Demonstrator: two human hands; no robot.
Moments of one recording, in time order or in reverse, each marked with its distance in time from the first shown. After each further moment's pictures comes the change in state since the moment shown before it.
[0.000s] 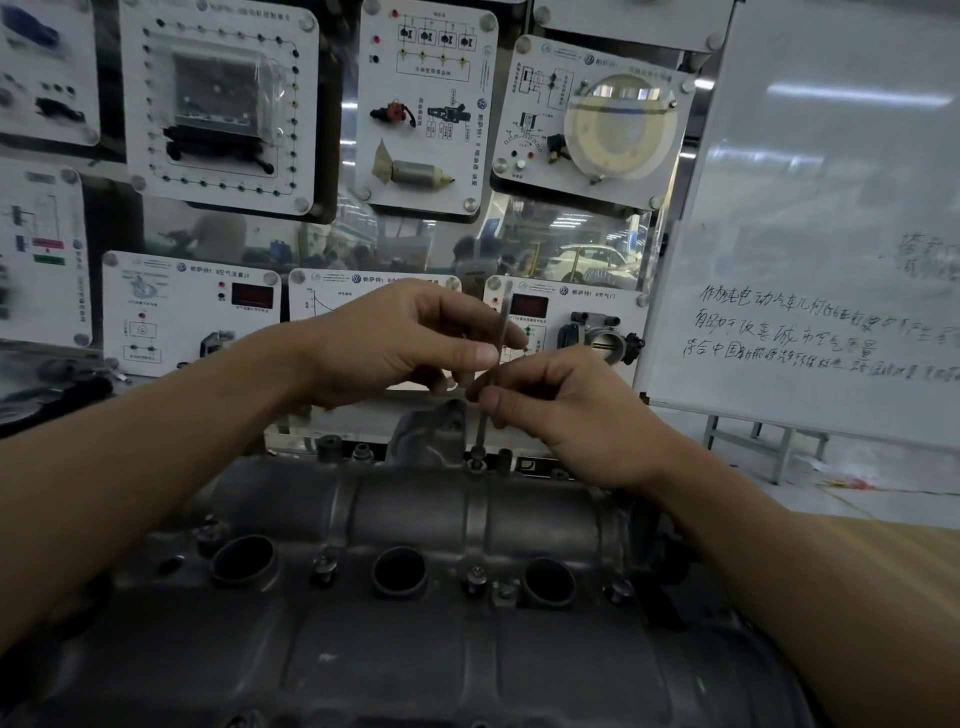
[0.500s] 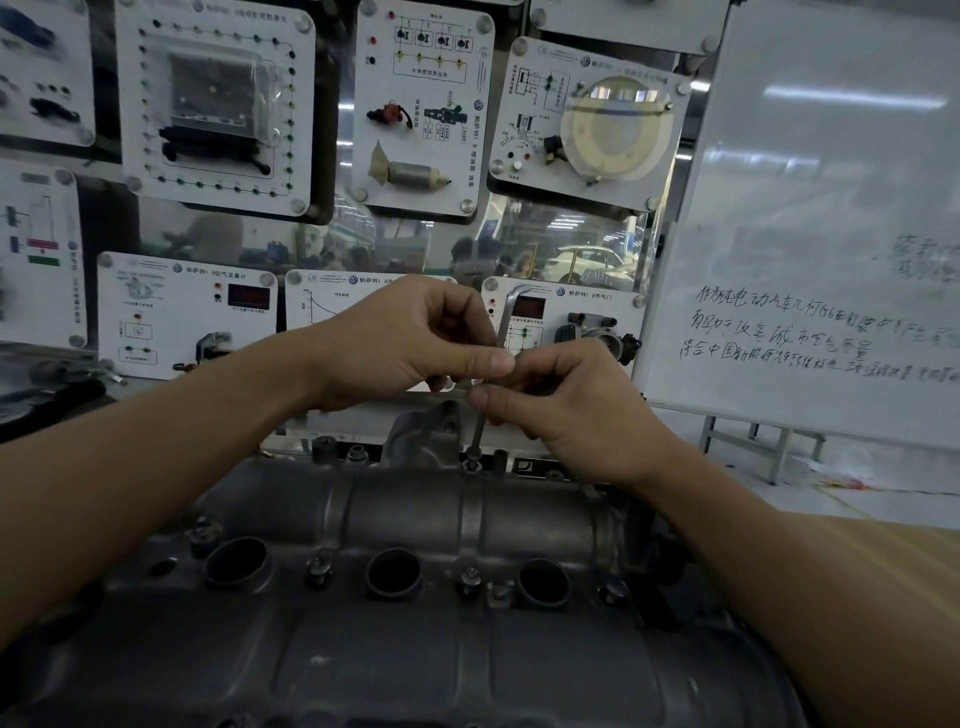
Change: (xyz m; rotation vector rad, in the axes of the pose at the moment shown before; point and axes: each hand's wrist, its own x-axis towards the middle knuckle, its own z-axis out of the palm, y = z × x) left_hand 0.006 -0.001 0.007 0.065 0.090 0.050; right_hand 0.000 0.007 -0.001 0.117 0.086 -0.047
